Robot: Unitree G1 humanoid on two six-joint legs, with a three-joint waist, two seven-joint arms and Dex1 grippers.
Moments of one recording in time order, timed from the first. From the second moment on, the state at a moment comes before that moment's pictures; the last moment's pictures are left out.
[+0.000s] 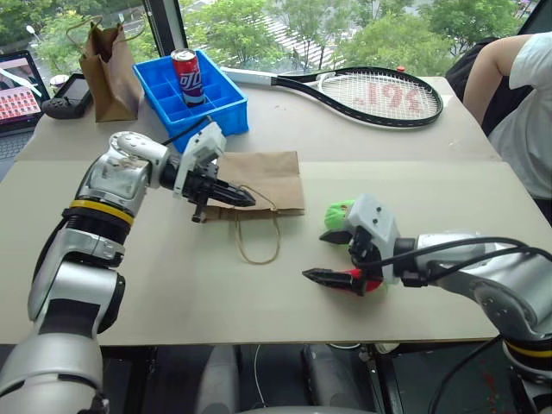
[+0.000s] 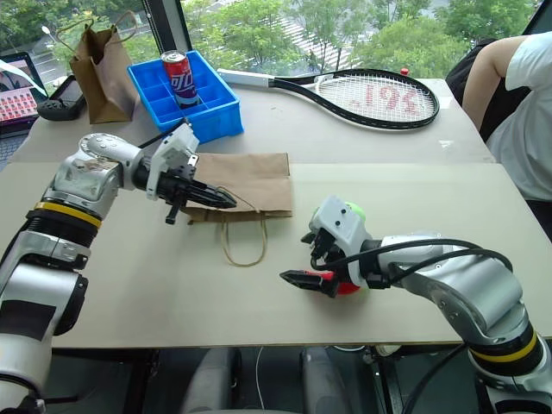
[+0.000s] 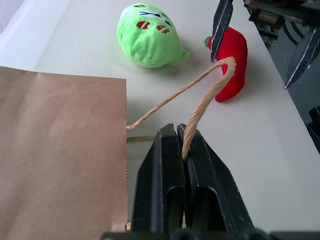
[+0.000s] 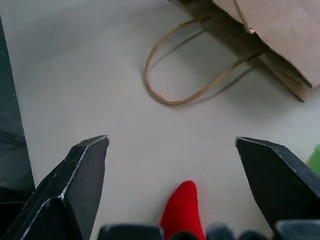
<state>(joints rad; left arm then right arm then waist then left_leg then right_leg) -1.03 0.68 -0.34 0.40 -0.38 0.57 -1.50 -0.41 -0.80 0.10 -0.70 0.79 1.14 0.57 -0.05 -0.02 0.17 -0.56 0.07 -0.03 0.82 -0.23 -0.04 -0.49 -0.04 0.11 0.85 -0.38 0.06</state>
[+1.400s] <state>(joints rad) -1.24 0.65 -0.02 0.09 -0.69 1.26 -1.08 -0.45 -0.14 0.31 -0.05 0.22 0.57 0.38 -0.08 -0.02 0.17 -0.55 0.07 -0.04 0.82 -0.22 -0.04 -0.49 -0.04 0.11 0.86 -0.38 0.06</state>
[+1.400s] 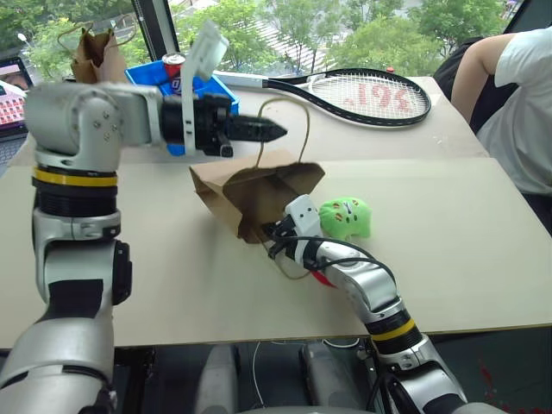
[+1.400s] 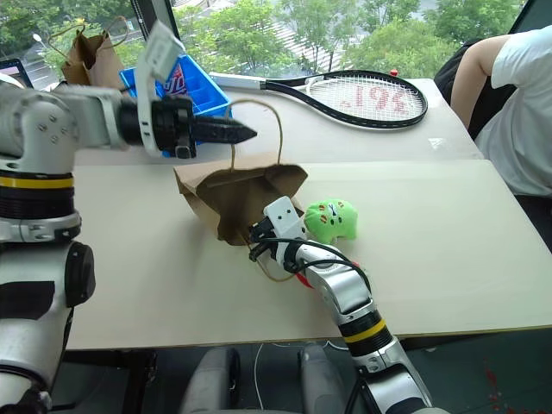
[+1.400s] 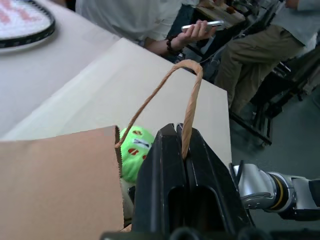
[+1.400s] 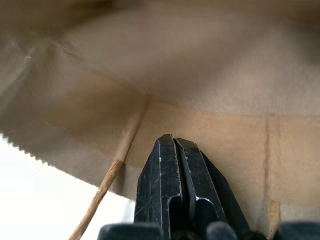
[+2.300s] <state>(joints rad) -1.13 0.77 -0.14 0.08 -0.50 0.78 -1.28 -0.44 -0.31 0.11 -0.35 0.41 0.82 0.53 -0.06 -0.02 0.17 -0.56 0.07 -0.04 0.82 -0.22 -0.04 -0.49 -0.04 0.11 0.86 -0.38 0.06</state>
